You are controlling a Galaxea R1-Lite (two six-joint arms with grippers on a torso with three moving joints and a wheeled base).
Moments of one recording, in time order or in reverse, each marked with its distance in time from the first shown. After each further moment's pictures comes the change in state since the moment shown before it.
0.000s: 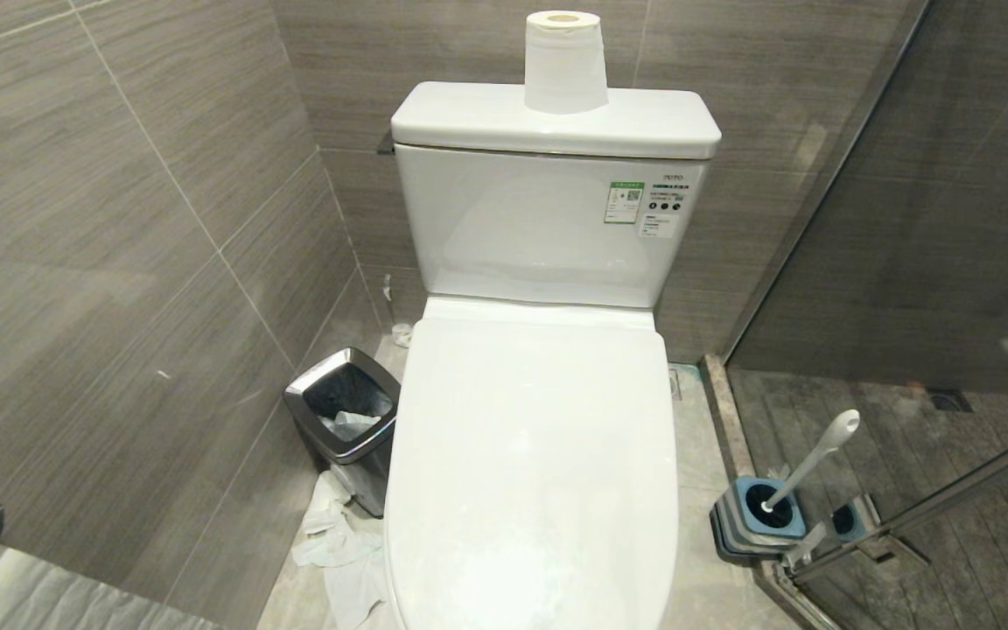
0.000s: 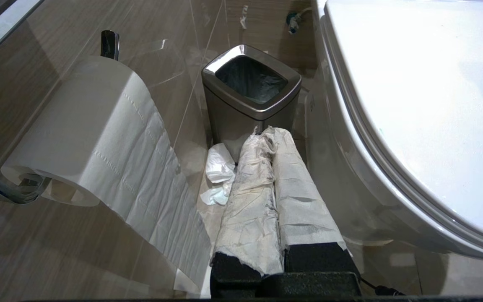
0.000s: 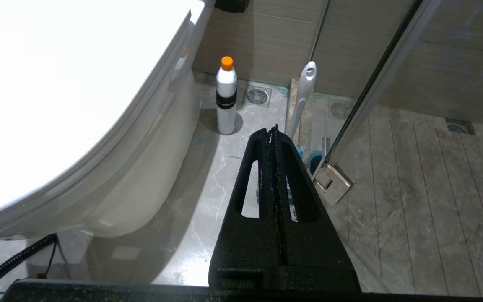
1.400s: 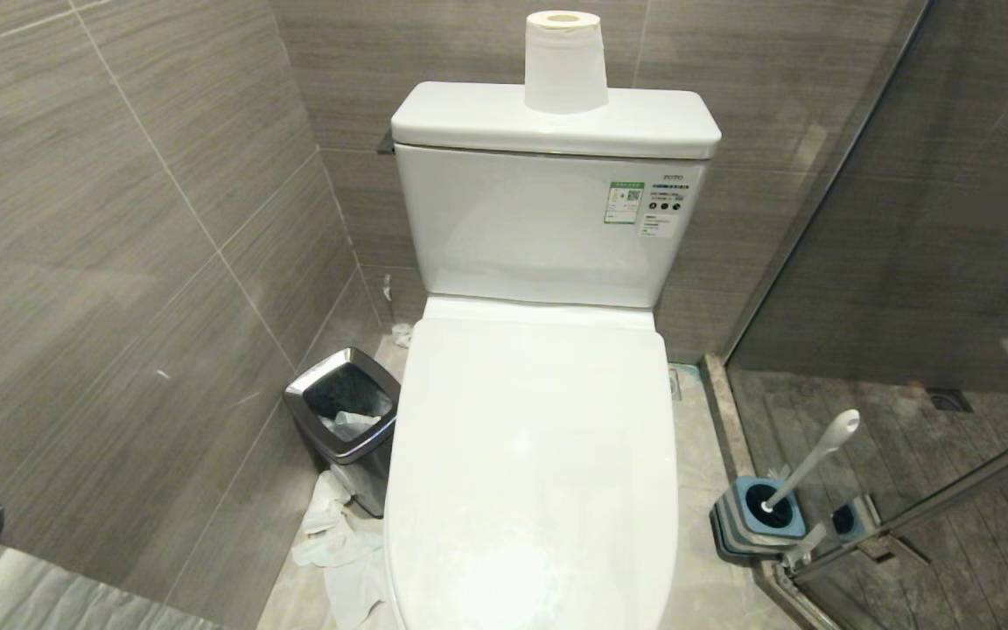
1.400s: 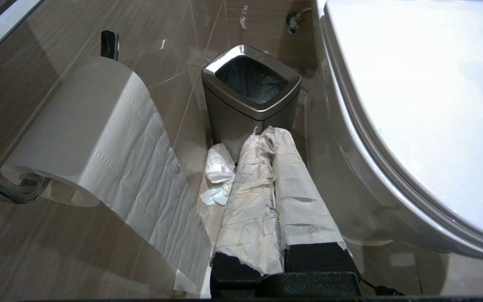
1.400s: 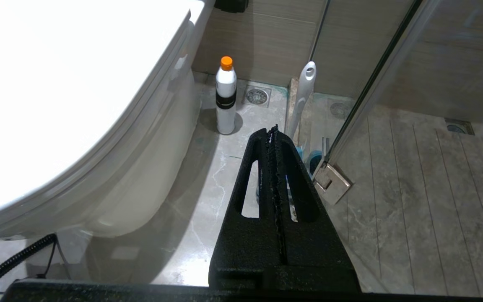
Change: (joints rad) left arm 0.000 0.000 0.000 0.000 -0.001 0.000; right arm 0.000 0.000 0.000 0.000 0.000 -0.002
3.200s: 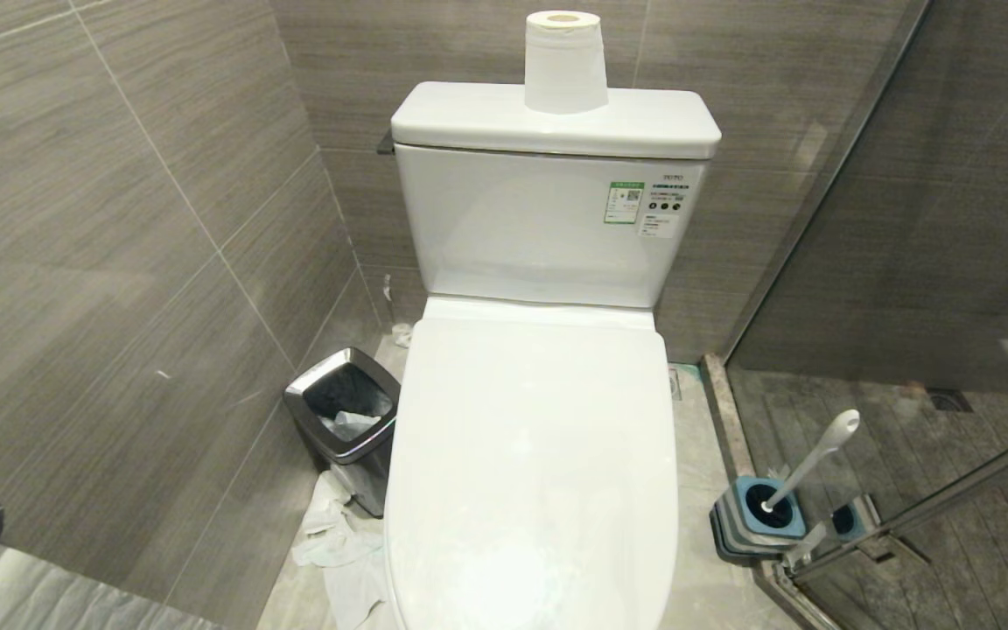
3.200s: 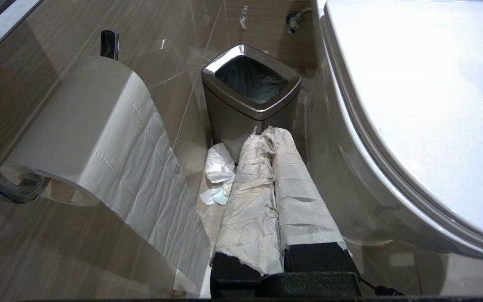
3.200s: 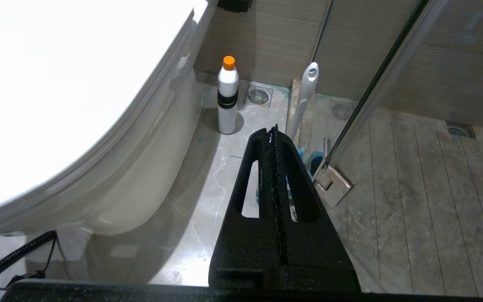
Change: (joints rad) left arm 0.000 0.000 0.000 0.000 0.001 -0.001; right arm 0.000 0.000 0.000 0.001 0.010 -0.010
